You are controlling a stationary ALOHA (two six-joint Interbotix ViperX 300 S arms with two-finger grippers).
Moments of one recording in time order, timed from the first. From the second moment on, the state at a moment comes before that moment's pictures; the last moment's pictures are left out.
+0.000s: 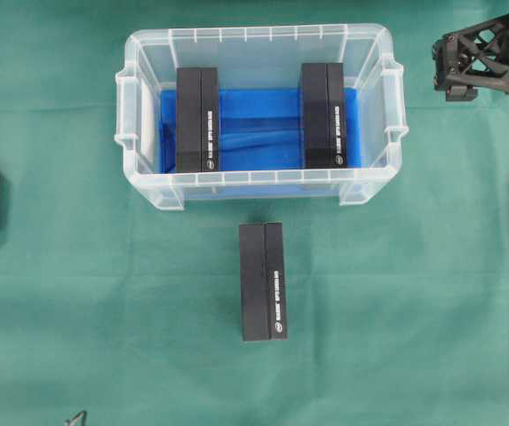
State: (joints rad) left arm -0.07 -0.80 0.47 0.03 1.49 -0.19; right arm -0.28 -0.42 0.44 -0.15 1.41 1.45
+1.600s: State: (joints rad) left arm -0.07 -0.80 0.47 0.03 1.49 -0.19; right arm -0.17 0.24 -0.29 -0.14 1.35 1.44
